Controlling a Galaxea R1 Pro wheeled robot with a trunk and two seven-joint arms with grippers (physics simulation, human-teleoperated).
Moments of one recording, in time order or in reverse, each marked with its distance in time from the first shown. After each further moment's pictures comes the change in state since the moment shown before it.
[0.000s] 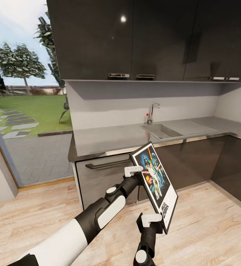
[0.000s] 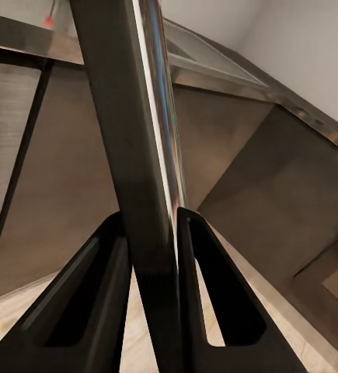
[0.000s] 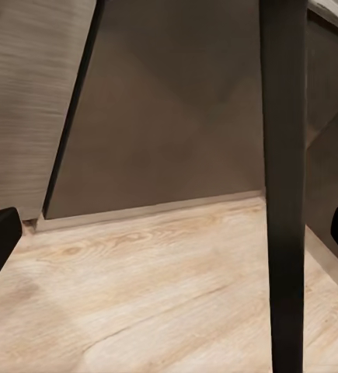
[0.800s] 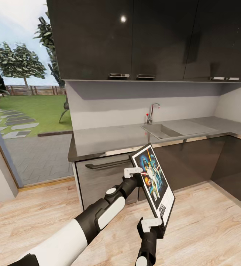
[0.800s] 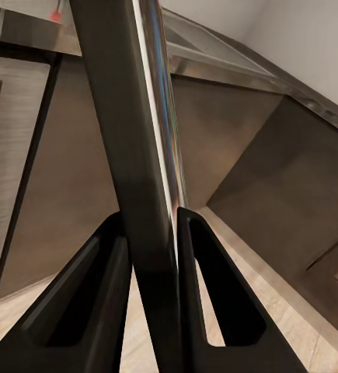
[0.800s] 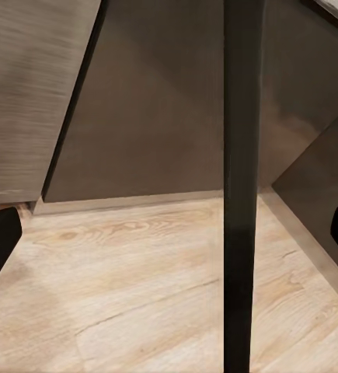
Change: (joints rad) left arm 0.001 0.000 0.001 0.026 -0.029 0.001 -0.007; right arm 0.032 -0.003 -0.001 0.004 0.034 0.016 0.010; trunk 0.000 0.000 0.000
